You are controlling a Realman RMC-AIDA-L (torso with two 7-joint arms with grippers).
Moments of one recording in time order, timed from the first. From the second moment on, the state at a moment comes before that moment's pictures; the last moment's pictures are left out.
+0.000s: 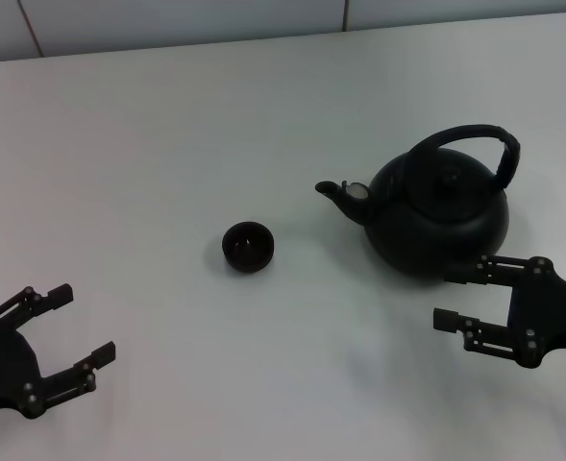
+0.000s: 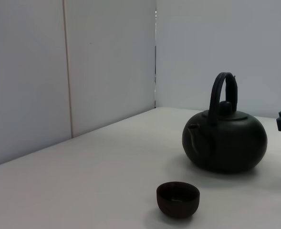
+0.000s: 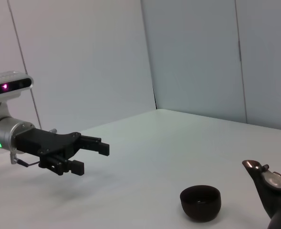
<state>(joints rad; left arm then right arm) -0.24 -2.06 0.51 0.45 1.98 1.65 -0.72 0.26 2.07 -0.46 -0.58 -2.08 -1.77 0.96</state>
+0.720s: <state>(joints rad) -0.26 -2.06 0.51 0.44 1.98 1.64 -0.73 0.20 2.08 -0.03 -0.19 -2.03 -1.76 0.51</state>
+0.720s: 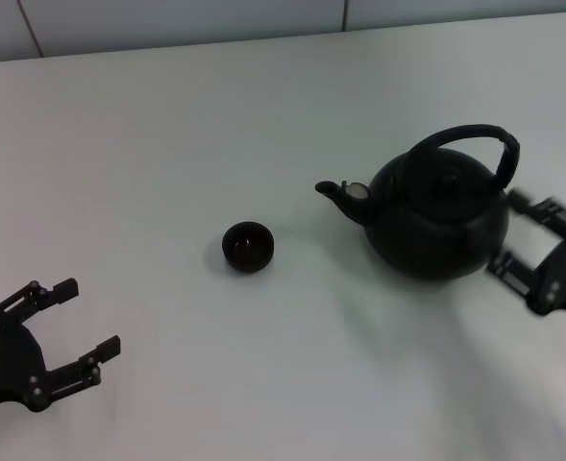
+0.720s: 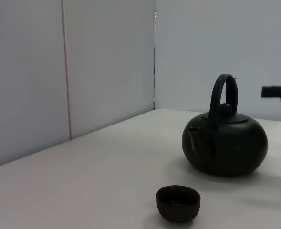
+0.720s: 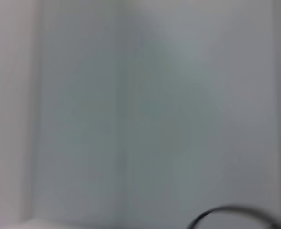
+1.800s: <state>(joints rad) -0.27 -2.06 0.51 0.44 1.97 1.64 -0.73 0.17 2.08 0.32 0.16 -2.01 -1.52 0.10</state>
